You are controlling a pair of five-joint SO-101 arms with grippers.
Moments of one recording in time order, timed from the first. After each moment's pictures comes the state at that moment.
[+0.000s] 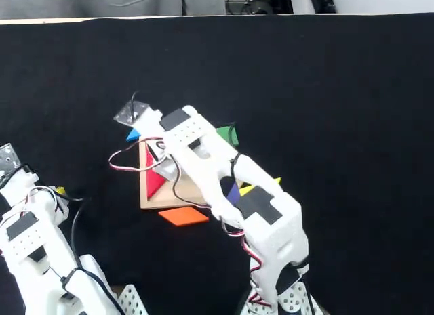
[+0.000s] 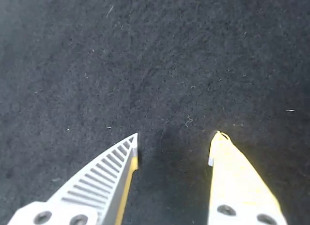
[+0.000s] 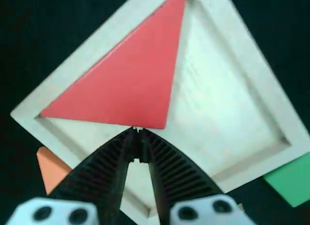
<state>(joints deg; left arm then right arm) -46.2 -46.6 77.5 35.9 -7.3 -37.4 24.8 -0.7 70.1 18.7</state>
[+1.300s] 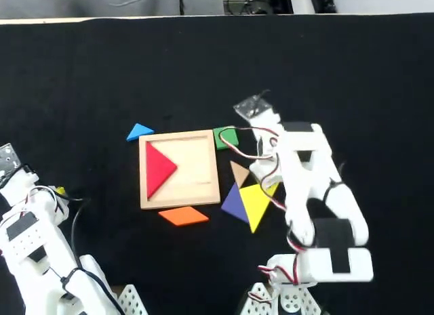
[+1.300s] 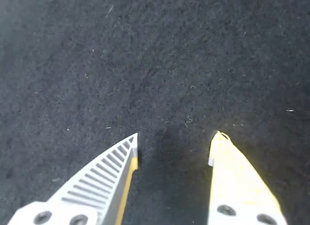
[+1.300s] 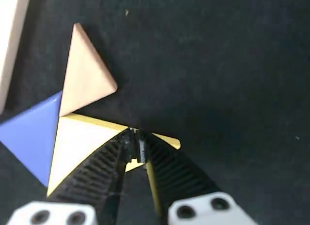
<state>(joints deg) -46.2 -46.6 77.5 35.9 -7.3 -0.7 0.0 36.9 60.9 32.7</state>
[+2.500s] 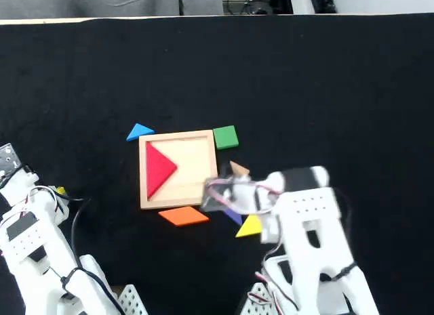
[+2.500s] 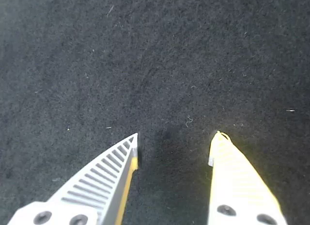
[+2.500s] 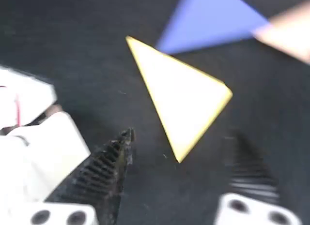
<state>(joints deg) -46.2 -46.6 77.5 35.9 -7.3 -11.3 -42.3 58.5 86.7 74.9</state>
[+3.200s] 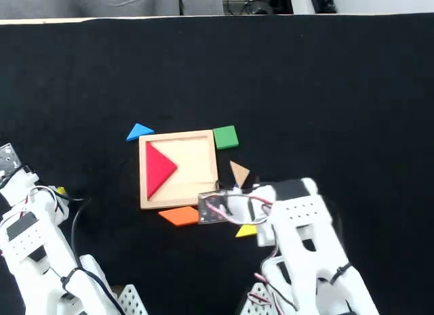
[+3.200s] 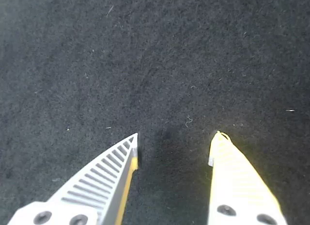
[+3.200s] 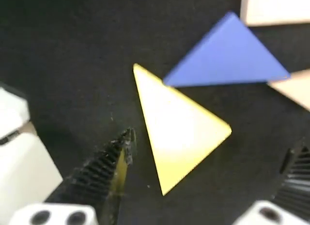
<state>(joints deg) -46.2 -46.6 77.5 35.9 -7.4 -9.3 -41.8 67.8 73.2 81.5</state>
